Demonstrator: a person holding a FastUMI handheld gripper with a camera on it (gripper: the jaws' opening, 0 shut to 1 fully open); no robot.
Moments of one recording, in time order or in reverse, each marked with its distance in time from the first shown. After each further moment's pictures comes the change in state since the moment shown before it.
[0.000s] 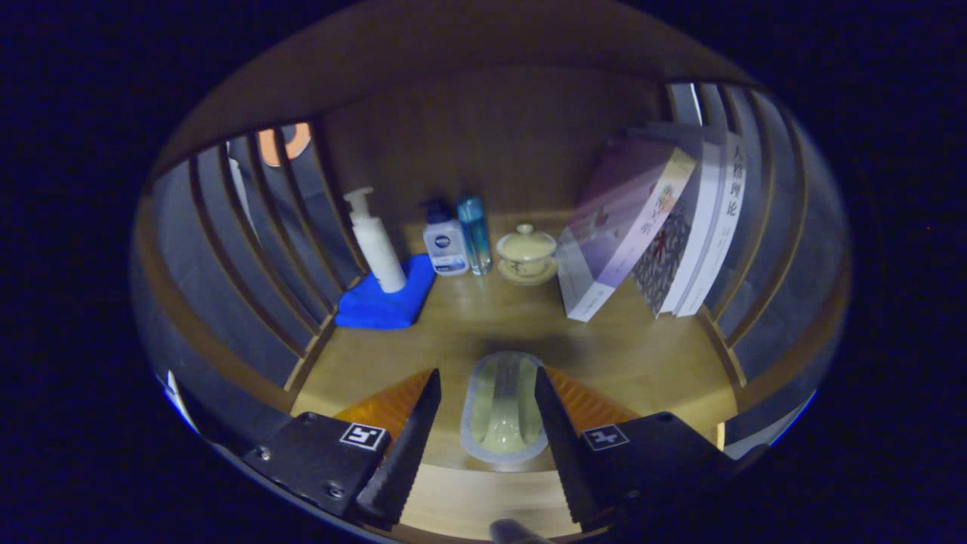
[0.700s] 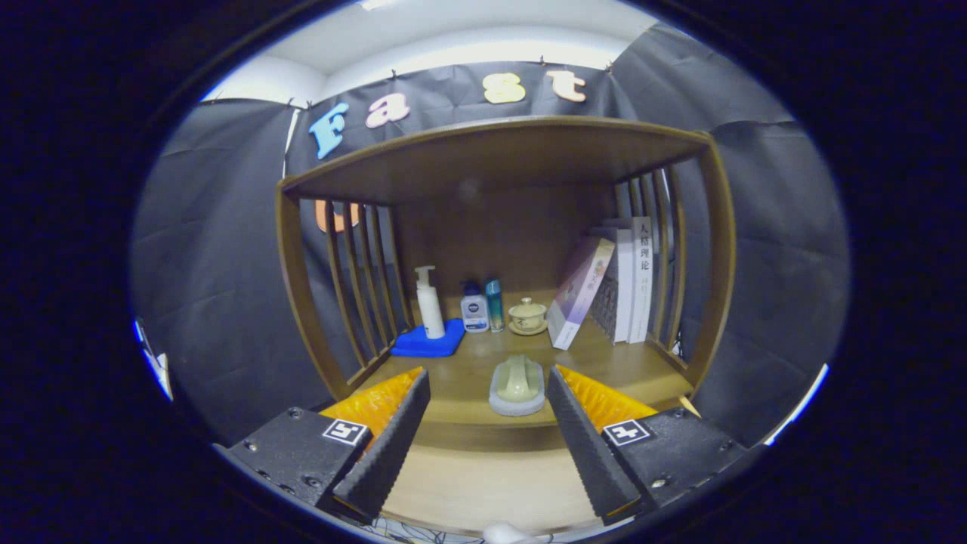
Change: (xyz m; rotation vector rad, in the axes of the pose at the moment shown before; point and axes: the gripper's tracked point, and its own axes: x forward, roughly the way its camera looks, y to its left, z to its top) arm -0.149 0.020 -0.070 -0.005 -0.439 0.027
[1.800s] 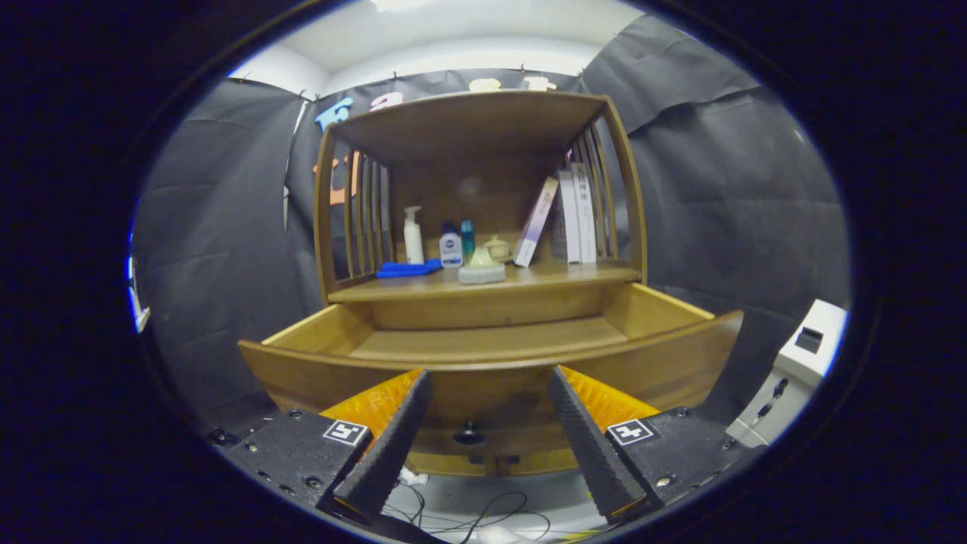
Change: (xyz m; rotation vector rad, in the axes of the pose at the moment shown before) arm -0.079 -0.037 -0.207 -0.008 0.007 -0.088
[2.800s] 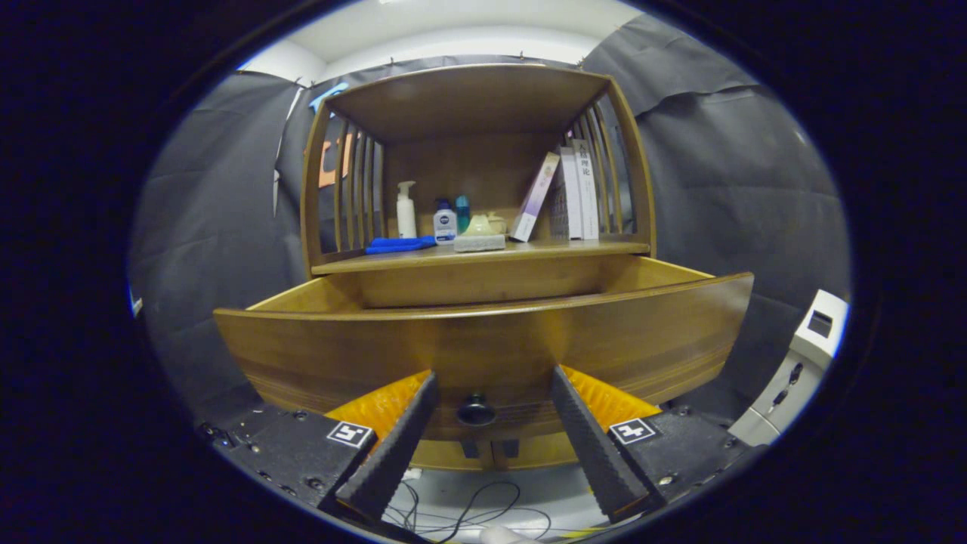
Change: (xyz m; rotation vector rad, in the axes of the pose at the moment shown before) arm 0.033 0.003 -0.014 -0.033 0.014 -0.043
